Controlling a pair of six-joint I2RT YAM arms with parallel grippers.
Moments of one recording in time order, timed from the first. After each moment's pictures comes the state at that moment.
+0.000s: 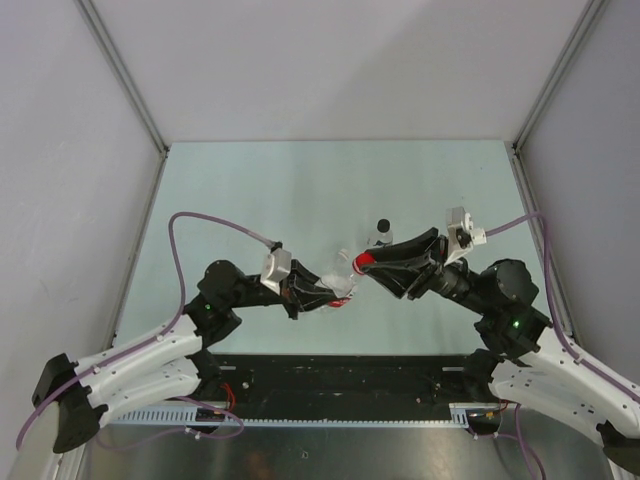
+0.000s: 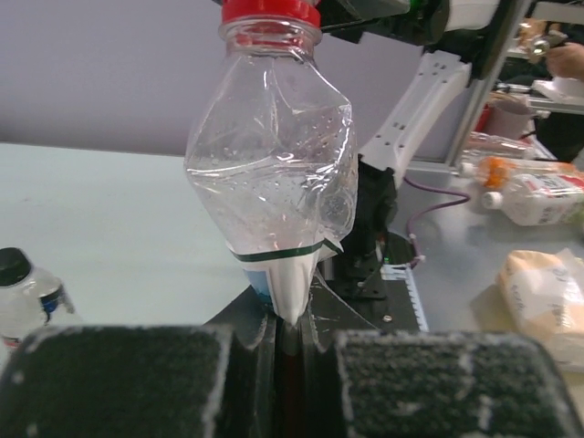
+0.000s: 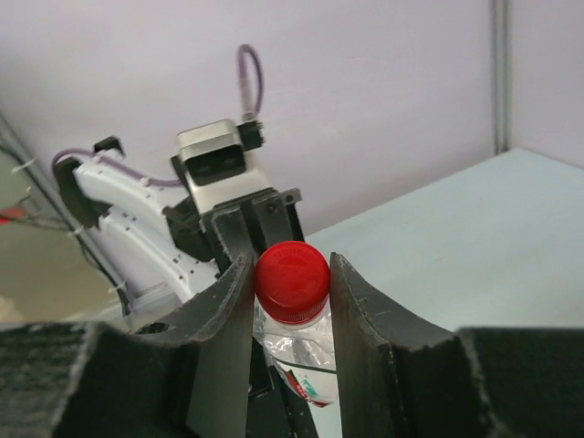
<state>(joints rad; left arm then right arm) -0.87 0.84 0.50 0.58 0.69 -0.25 0.89 0.65 0.71 0.28 -0.34 0.40</state>
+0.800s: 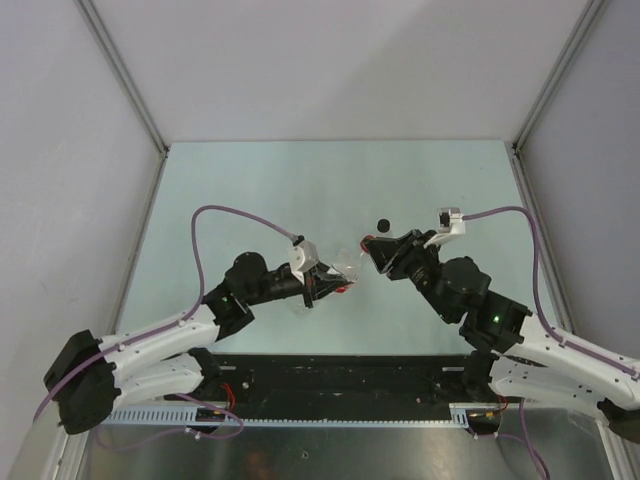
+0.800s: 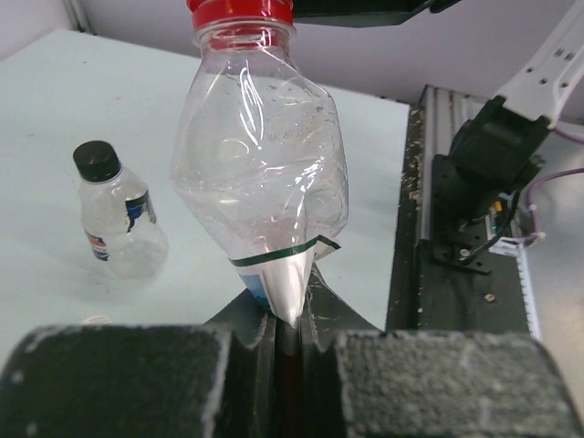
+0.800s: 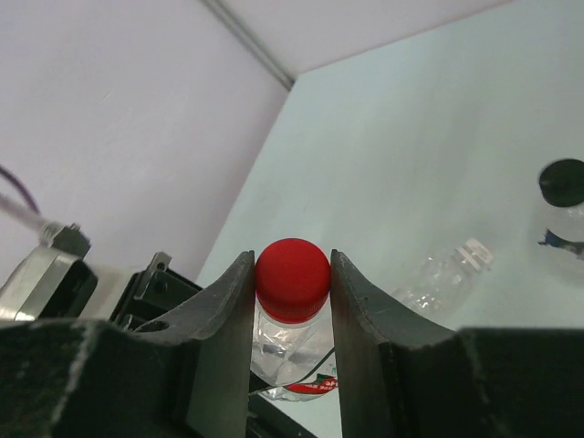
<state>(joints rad) -0.87 1.00 0.51 0.51 0.47 -0.10 1.06 0.77 0.75 0.01 0.47 0.70</state>
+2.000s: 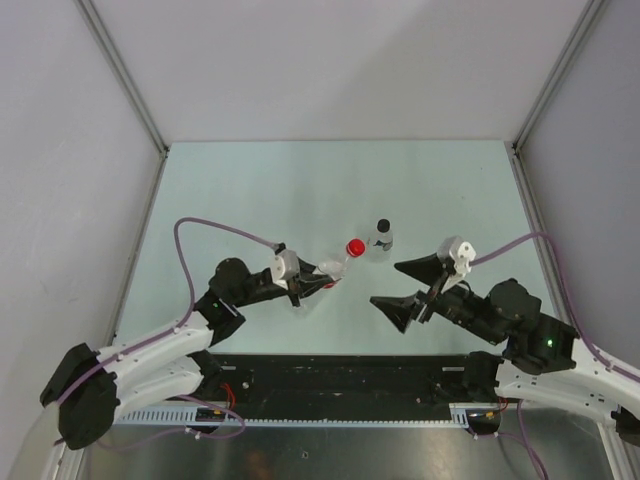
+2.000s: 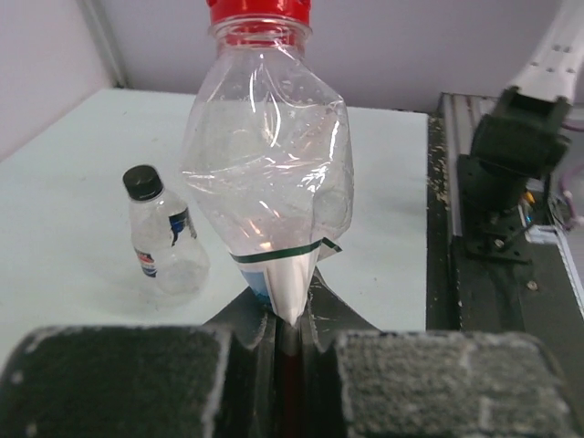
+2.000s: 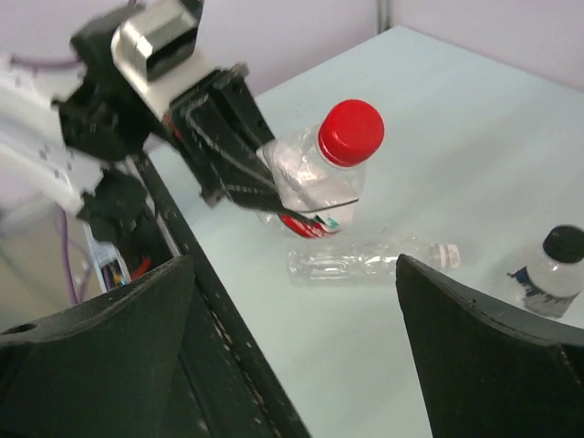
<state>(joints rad) -0.77 0.95 0.39 0.66 0.53 -0.02 1.16 0.51 0.76 -0.24 0.20 0.25</state>
